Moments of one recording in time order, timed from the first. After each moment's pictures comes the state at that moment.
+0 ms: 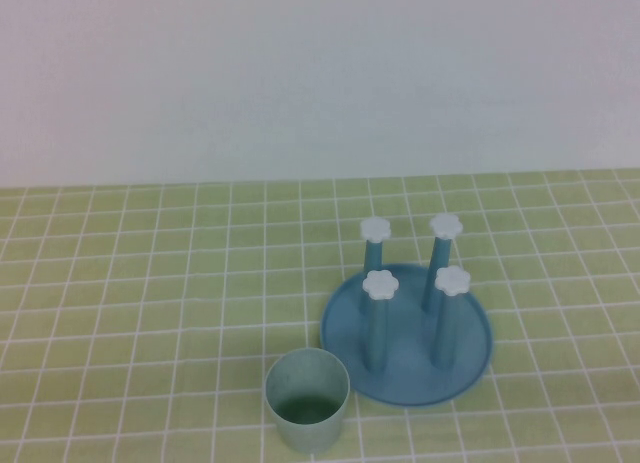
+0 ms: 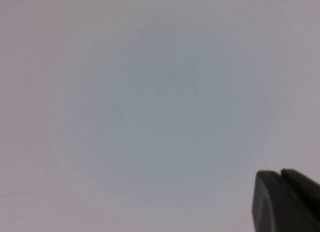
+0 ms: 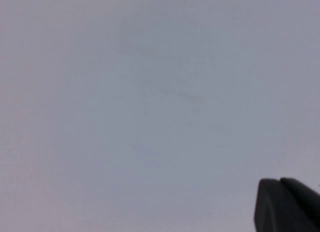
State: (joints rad) right arm 0.09 -0.01 0.03 0.05 -0.18 0.05; left arm -0.03 -0.03 0.03 -0.05 -0.49 0.08
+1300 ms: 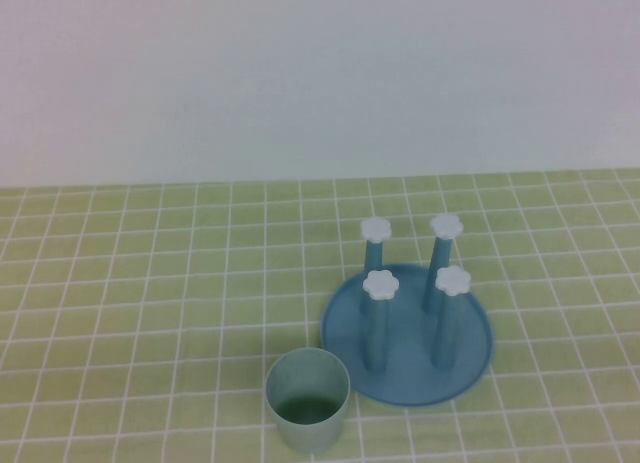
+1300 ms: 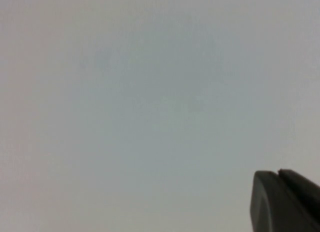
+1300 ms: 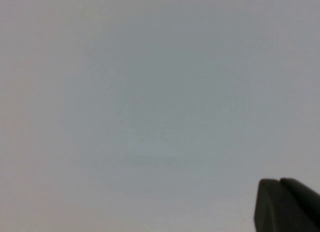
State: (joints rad) right arm 0.09 -0.01 -0.22 -0.21 0.11 0.18; left arm -0.03 -0.03 -0.25 -0.32 0.09 0.24
